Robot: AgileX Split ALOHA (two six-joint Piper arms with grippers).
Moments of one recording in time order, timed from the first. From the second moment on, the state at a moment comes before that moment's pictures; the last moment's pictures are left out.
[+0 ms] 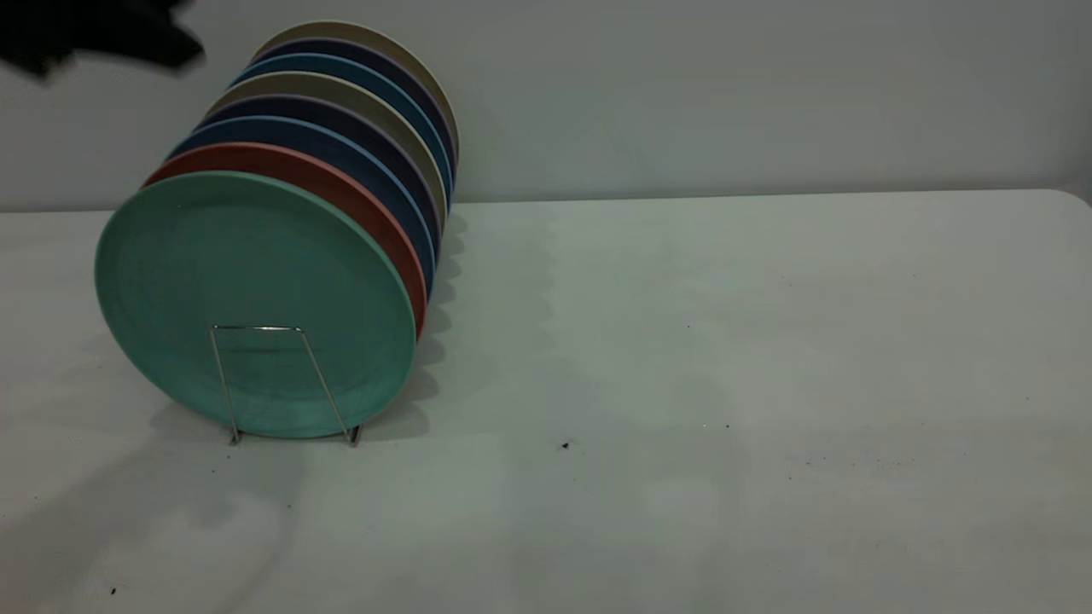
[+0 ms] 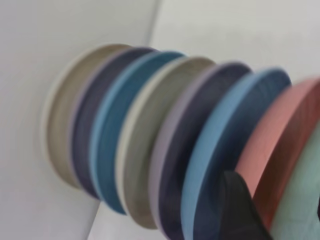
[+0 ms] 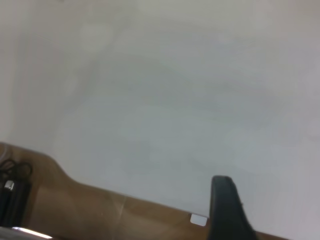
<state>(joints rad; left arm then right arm) -0.07 1.52 -1.07 -0.67 0.42 1.67 -0.01 0.26 -0.49 0.19 1.13 -0.28</state>
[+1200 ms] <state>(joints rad) -0.07 0.48 -0.66 -0.02 1.16 0.17 0.17 0.23 -0.47 -0.01 1.12 -0.05</state>
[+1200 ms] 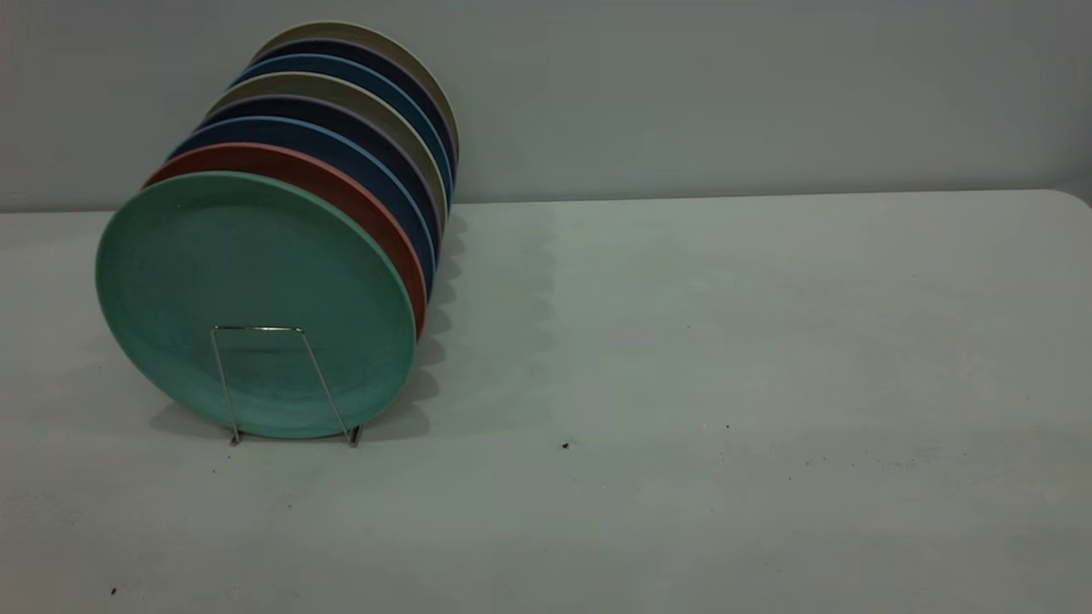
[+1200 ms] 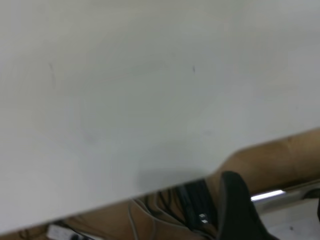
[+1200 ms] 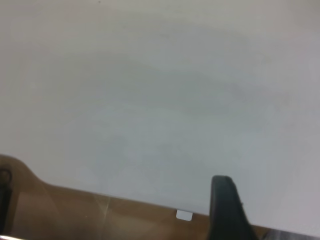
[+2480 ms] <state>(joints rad) -0.03 0.12 -0.49 -0.02 1.13 0.08 0.05 -0.02 -0.47 0.01 1.13 -0.04</state>
